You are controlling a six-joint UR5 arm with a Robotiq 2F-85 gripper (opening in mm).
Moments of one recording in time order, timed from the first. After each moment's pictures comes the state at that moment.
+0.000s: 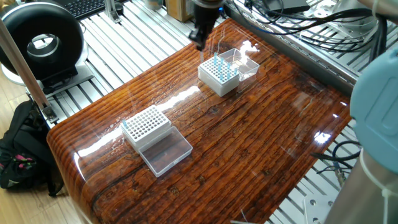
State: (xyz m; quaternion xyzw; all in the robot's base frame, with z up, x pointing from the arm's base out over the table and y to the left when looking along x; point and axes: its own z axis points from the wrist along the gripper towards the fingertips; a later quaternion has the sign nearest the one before) arm 0.609 -0.076 0.132 -0.19 0.98 -0.01 0.07
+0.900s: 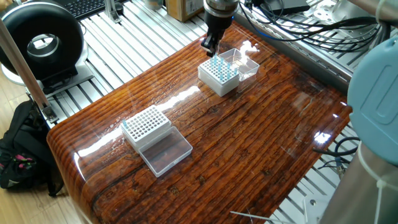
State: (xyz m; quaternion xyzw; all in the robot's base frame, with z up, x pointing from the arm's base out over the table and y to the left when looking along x) arm 0.603 -0.073 0.119 -0.18 0.98 -0.01 0.07
